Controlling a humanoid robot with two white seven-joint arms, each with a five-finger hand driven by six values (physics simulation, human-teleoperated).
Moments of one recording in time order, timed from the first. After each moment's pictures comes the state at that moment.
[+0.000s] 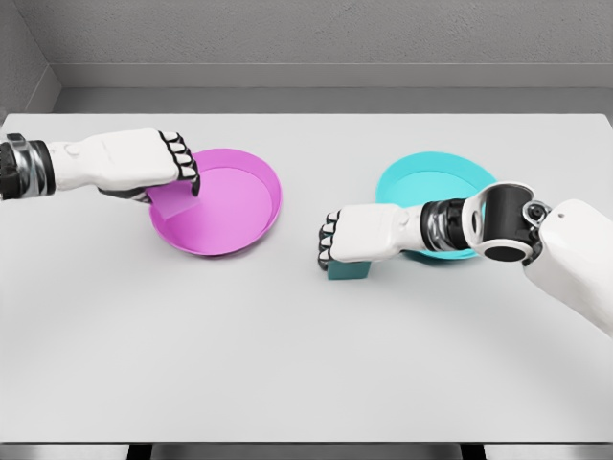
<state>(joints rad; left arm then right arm) -0.87 0.89 -0.89 -1.47 -0.52 -0.61 -0.34 -0.77 -0.59 0.89 -1.59 0.74 -0.61 0.61</state>
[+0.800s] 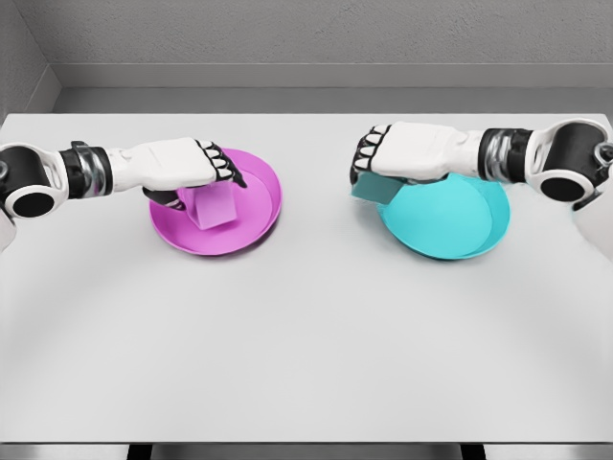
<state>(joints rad) -0.87 0.70 -0.90 -1.26 -0.57 -0.61 -0.35 -0.81 -0.60 0.65 -1.41 0.65 -0.62 0.61</state>
